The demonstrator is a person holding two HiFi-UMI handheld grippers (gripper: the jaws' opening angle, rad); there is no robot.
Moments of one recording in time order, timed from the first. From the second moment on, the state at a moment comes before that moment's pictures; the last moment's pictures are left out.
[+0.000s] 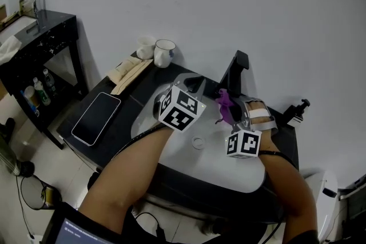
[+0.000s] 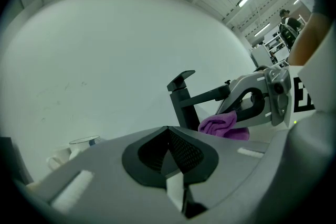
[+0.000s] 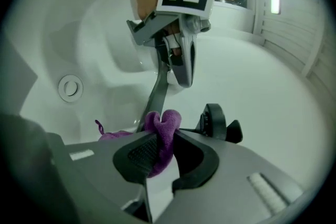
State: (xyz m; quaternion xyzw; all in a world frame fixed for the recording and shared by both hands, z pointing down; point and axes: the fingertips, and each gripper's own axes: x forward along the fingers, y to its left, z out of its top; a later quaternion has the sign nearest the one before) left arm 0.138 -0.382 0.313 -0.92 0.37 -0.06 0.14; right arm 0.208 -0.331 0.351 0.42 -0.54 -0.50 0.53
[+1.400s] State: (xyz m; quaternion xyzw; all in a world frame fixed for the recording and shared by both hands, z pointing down) left arm 0.141 -0.381 0.317 -0.92 0.36 -0.07 0.14; right arm 0.213 -0.328 0.379 0.40 -0.56 -0.46 0.56
